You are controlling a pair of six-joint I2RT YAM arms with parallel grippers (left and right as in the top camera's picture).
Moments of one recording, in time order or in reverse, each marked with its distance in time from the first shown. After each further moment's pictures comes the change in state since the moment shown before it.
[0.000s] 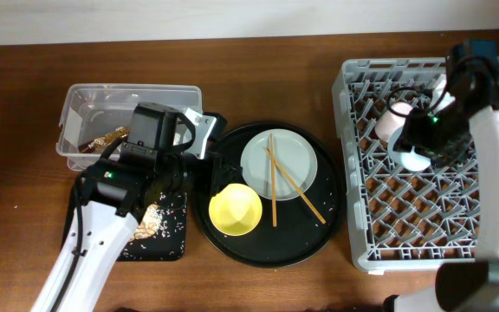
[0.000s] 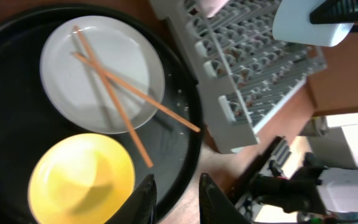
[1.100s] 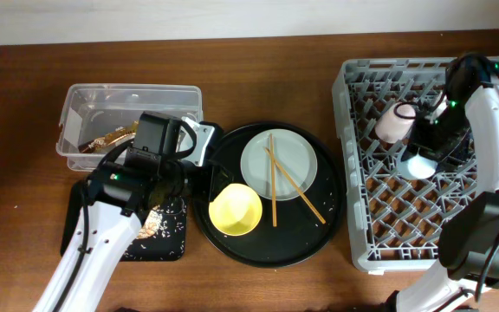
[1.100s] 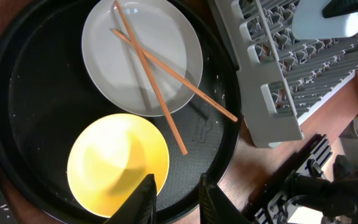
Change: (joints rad) left arm 0.000 0.000 -0.067 -0.005 -0.103 0.030; right arm -0.113 0.180 -0.085 0.080 0.029 -0.036
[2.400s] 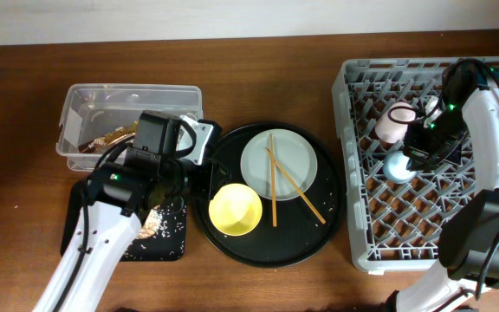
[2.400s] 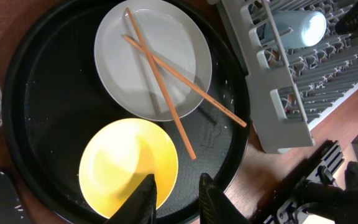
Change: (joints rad) left arm 0.000 0.000 0.000 0.014 -0.037 0.000; right arm 0.000 0.000 -0.036 0.003 -0.080 -0.068
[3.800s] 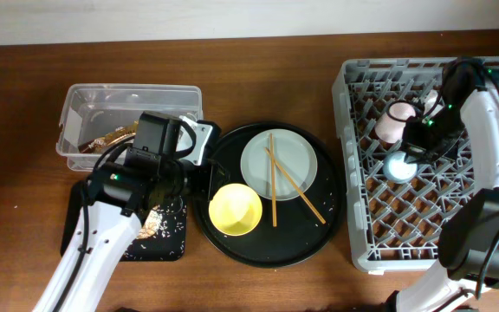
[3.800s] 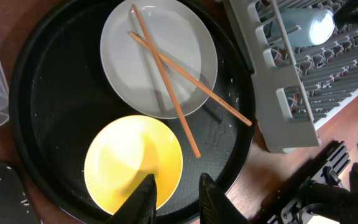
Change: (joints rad) left arm 0.000 0.000 0.000 -0.011 -0.018 0.000; right arm 0.001 0.000 -0.045 0.119 -0.005 0.002
